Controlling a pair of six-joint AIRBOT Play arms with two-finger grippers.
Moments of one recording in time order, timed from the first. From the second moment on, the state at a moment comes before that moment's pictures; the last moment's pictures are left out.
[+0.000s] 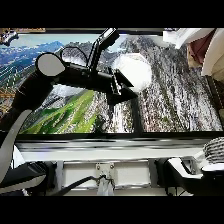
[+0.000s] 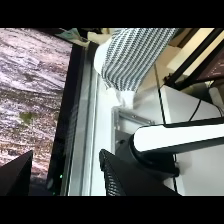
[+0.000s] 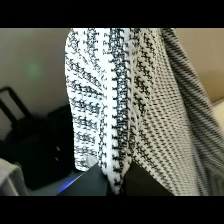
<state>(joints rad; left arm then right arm) -0.59 -1.33 1.51 0.49 -1.12 -0.75 -1.37 -1.00 1.85 -1.99 0.95 2.26</state>
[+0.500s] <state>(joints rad) -0.59 -1.33 1.51 0.49 -1.12 -0.78 -1.57 -1.07 1.93 -1.76 0.91 2.21</state>
